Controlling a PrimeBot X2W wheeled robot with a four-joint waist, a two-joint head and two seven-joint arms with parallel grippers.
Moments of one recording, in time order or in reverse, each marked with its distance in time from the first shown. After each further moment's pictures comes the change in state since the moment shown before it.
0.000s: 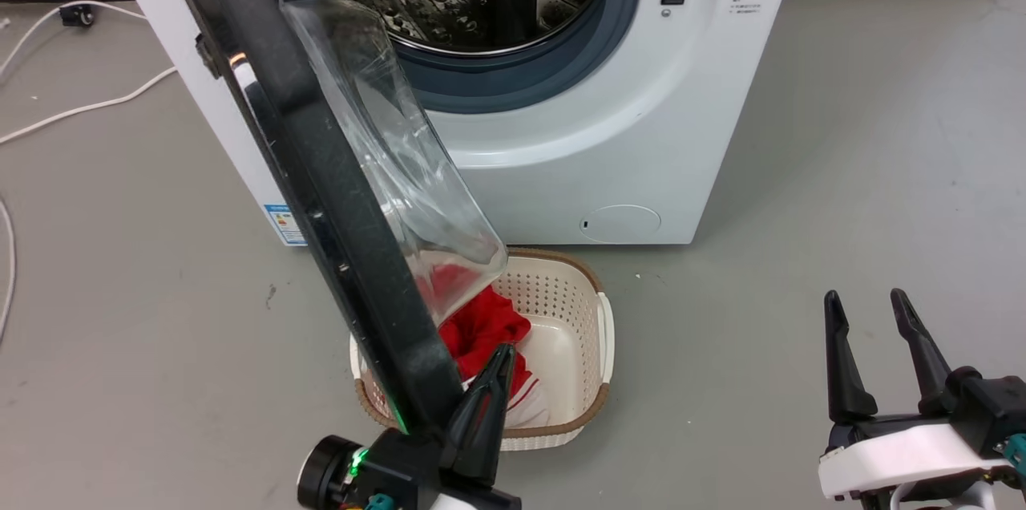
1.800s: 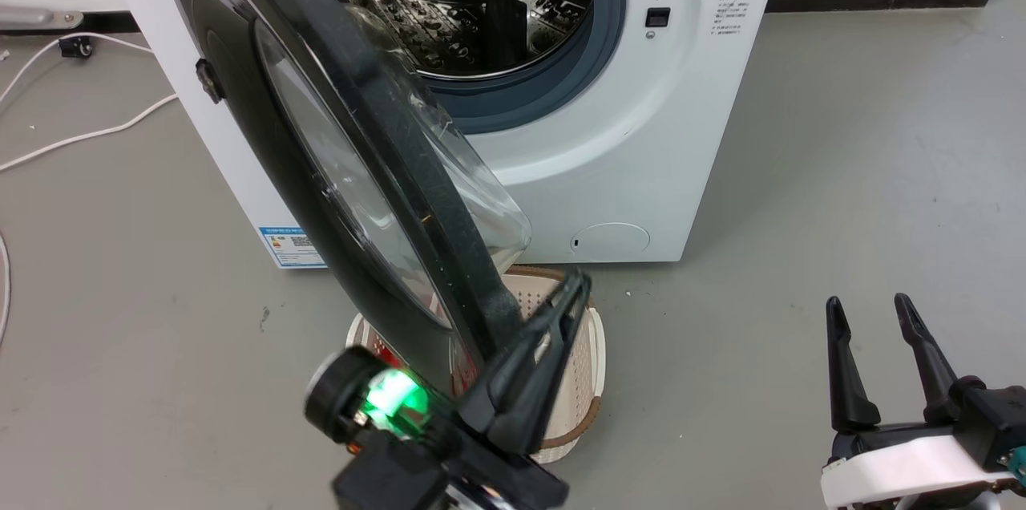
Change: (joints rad) left arm -0.098 -0.009 -0.032 -0.344 0.050 -0.196 0.016; right arm 0.040 0.000 0.003 -0.069 -0.025 0.000 0.021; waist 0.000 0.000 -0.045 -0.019
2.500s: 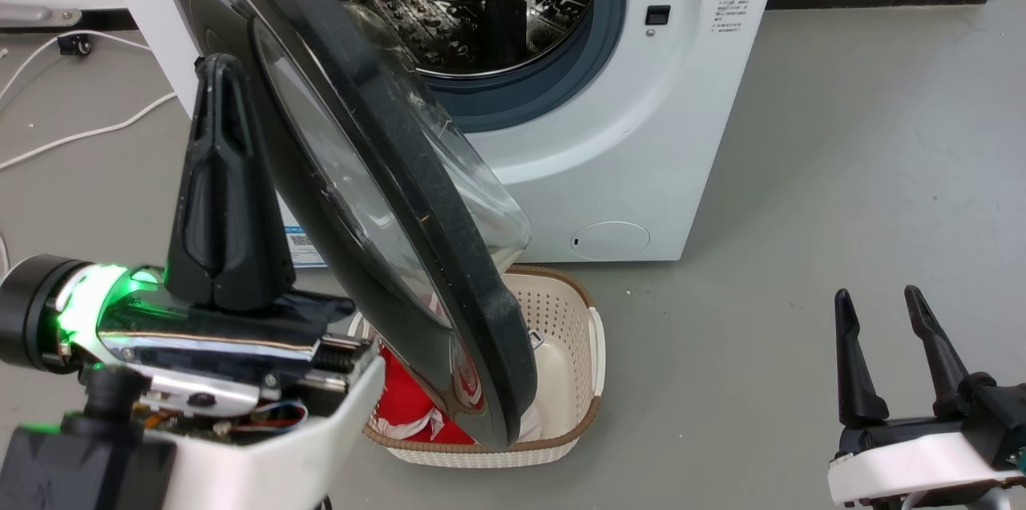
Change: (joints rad) left arm -0.171 -0.028 0.367 -0.061 0.065 0.093 -0.137; right arm -0.005 0.000 -0.011 -0.018 -0.016 0.000 -0.004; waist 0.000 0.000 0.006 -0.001
